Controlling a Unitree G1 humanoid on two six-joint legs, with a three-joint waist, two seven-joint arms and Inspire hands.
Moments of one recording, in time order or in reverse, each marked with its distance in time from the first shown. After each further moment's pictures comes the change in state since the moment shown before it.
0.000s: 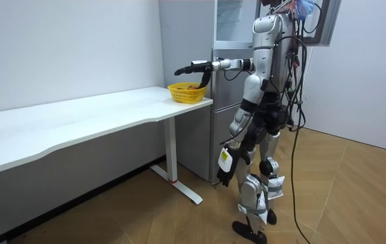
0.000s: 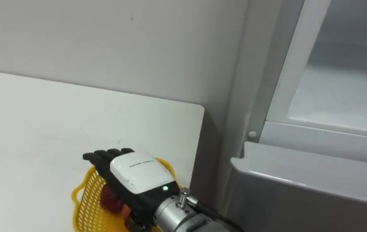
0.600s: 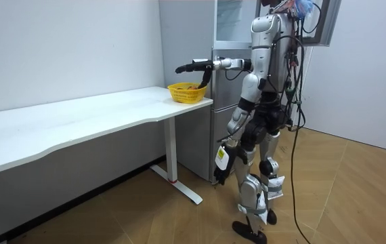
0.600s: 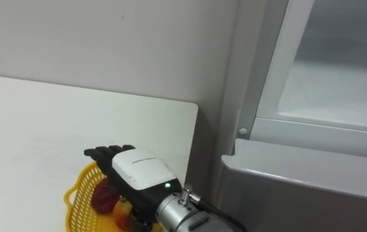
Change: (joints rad) left arm -0.007 -0.001 0.000 -0.007 0.001 0.000 0.023; right arm 0.000 -0.002 -0.041 -0.020 0.039 -0.002 -0.001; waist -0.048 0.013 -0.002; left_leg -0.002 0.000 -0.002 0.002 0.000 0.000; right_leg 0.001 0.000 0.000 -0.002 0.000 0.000
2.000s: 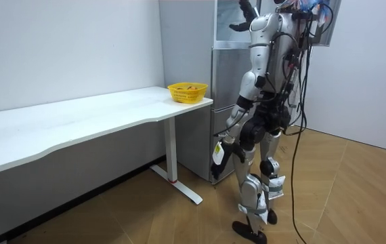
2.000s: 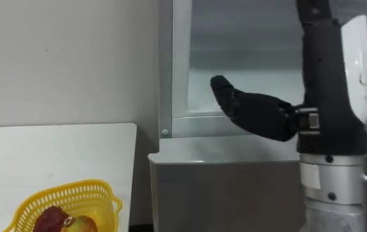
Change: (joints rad) left arm 0.174 -0.011 0.088 -0.036 0.000 -0.022 0.044; right arm 0.299 -0.030 -0.664 -0.517 0.325 -0.155 -0.429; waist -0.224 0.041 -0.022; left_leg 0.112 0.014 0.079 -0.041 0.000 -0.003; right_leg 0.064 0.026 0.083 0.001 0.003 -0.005
